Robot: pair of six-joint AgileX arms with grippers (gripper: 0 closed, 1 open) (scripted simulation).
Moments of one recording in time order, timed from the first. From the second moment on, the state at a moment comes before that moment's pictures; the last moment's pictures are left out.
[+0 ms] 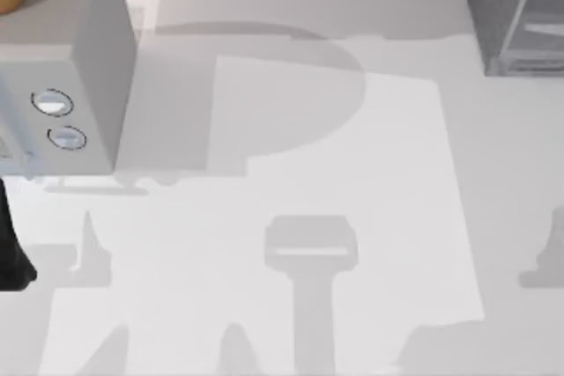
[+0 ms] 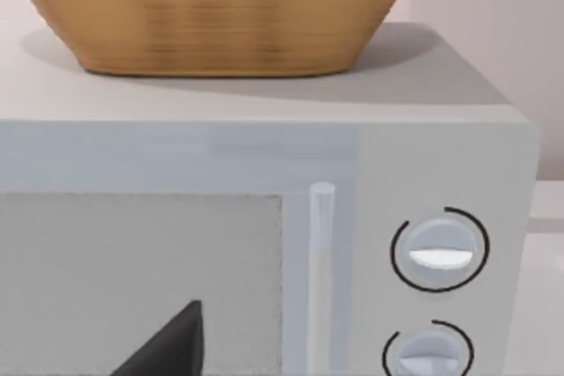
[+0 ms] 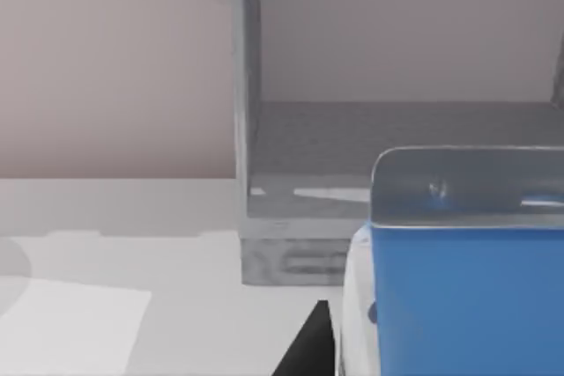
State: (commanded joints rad) left arm 0.00 0.00 0.00 0.00 0.00 0.00; right arm 0.00 0.00 0.00 0.00 0.00 0.00
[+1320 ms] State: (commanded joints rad) left arm 0.00 0.00 0.00 0.00 0.00 0.00; right arm 0.23 1.51 0.73 1.11 -0.21 0.16
